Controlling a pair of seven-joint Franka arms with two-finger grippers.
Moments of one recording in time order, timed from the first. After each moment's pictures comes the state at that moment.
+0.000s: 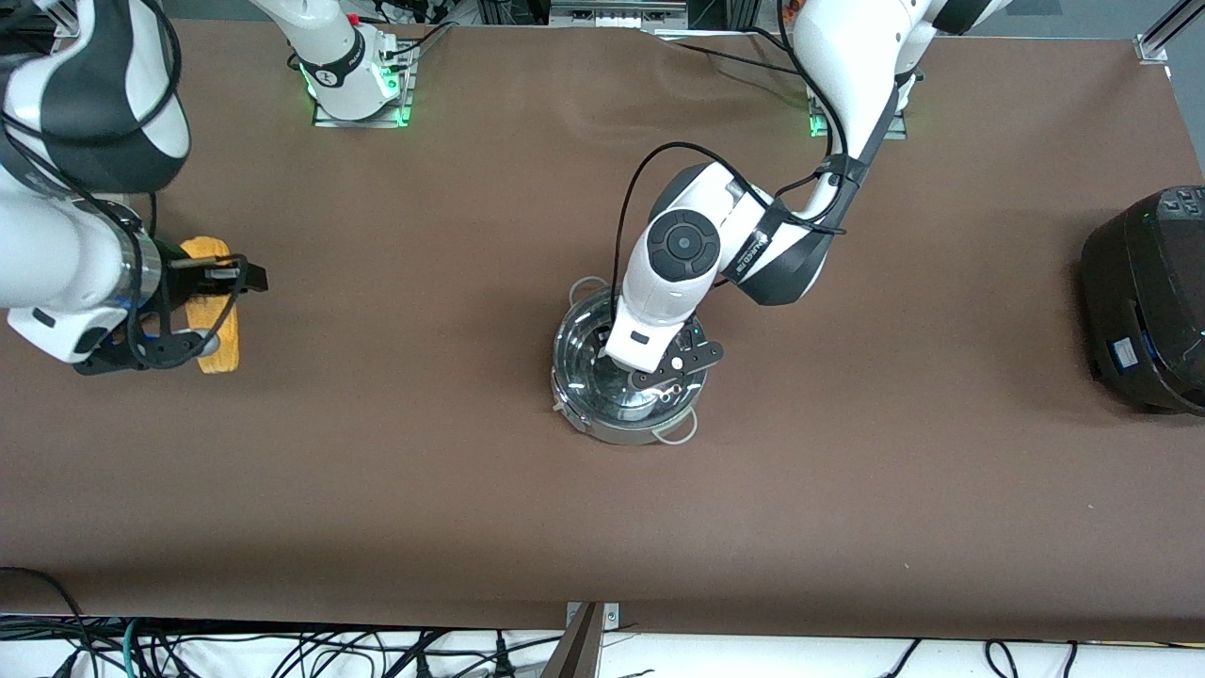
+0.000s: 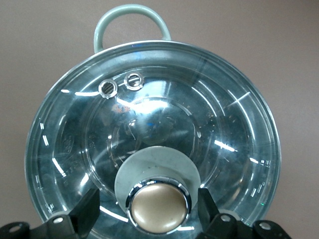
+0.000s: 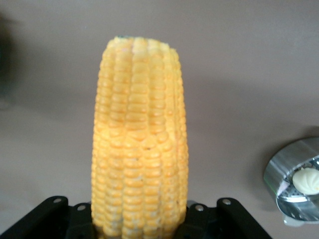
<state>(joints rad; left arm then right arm) -0.58 0.74 -0.08 -1.22 -0.08 1.97 -1.01 0.10 0.38 0.03 -1.23 -0.02 1.34 -0.05</state>
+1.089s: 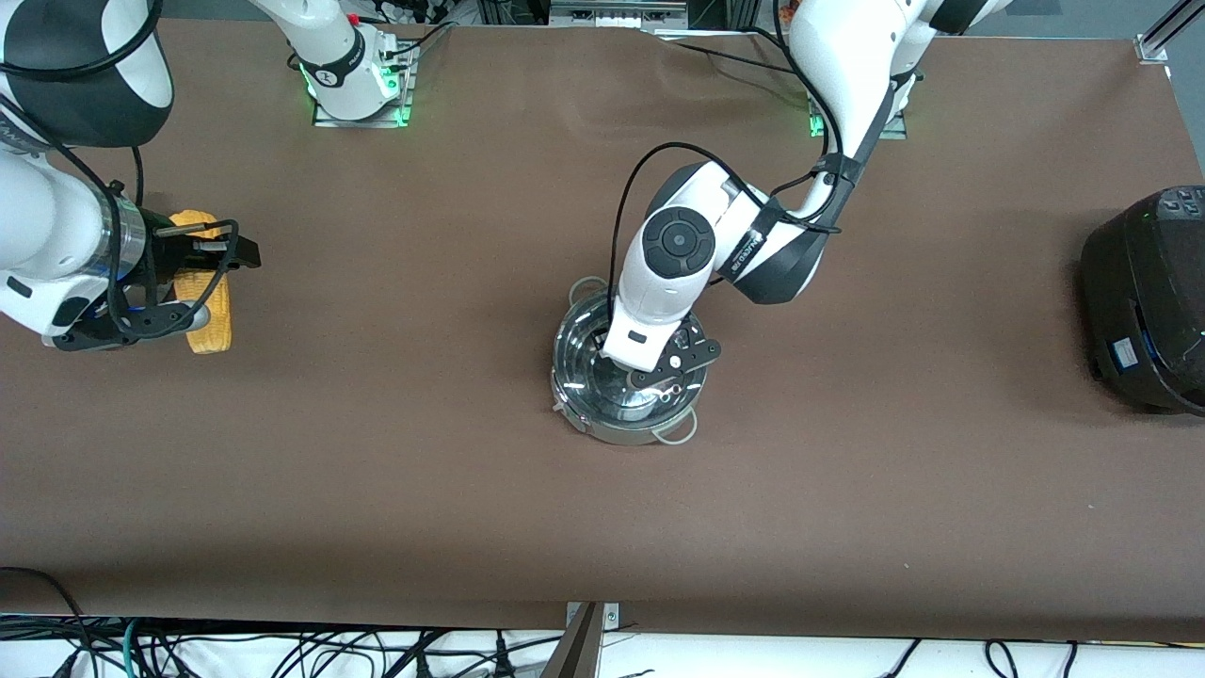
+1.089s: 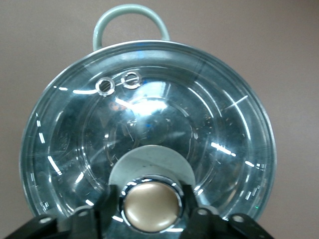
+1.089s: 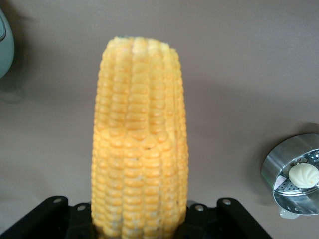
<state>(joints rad) -0.59 0.74 -0.07 -1.21 -0.08 1.98 -1.05 0.12 0.37 0.04 -1.19 -0.02 1.29 -0.05</state>
